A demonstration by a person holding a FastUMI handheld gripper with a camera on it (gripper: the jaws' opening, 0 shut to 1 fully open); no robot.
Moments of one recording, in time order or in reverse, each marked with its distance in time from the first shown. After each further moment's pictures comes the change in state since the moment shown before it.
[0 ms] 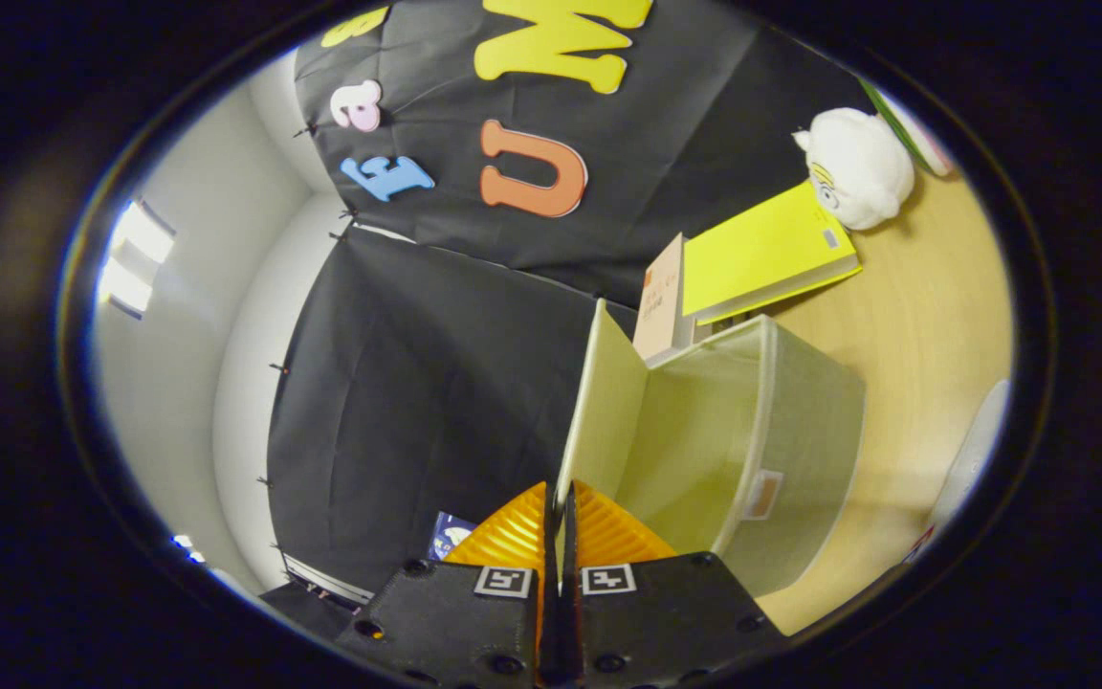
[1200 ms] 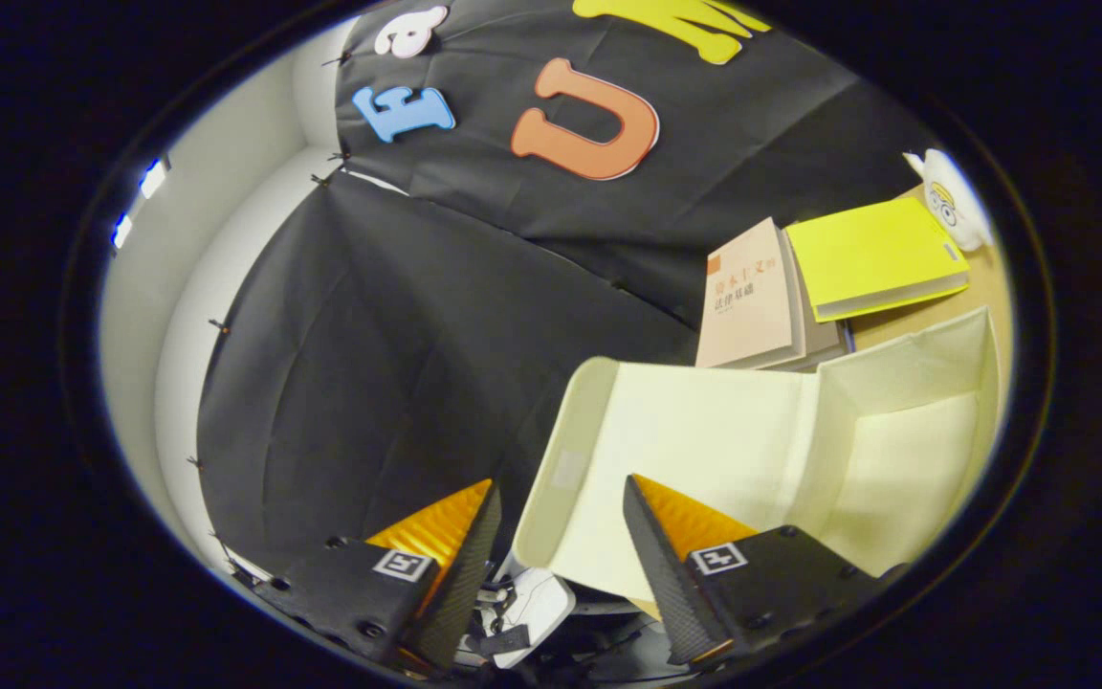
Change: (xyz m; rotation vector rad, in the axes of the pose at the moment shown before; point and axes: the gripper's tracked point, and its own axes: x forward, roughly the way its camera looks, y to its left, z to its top) arm 0.198 0.068 -0.017 -0.066 0.000 -0.176
